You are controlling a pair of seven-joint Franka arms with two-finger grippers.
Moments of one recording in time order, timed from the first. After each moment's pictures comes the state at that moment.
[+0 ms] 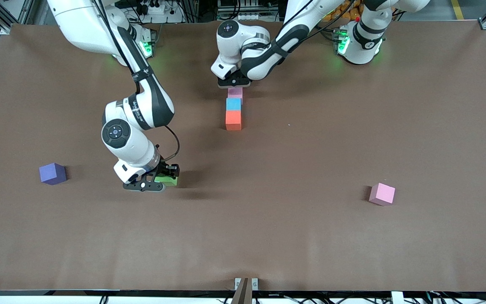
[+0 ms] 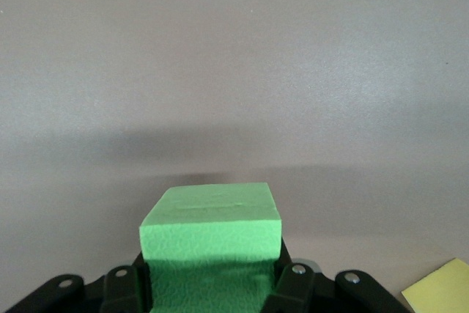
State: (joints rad) left arm -0.60 0.68 -0.66 -1.98 0.55 2.43 -1.63; right arm 0.51 0.49 -0.15 -1.80 0.14 2.34 0.34
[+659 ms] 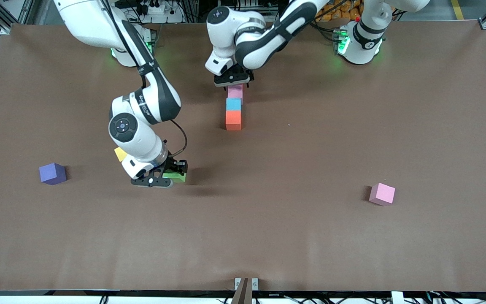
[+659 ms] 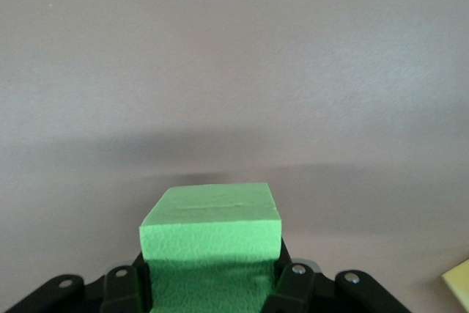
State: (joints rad) left arm -0.59 0.54 -0.67 -1.86 0.52 2.15 -1.64; right arm 0.56 0.47 -0.15 -1.80 0.18 2.34 0.40
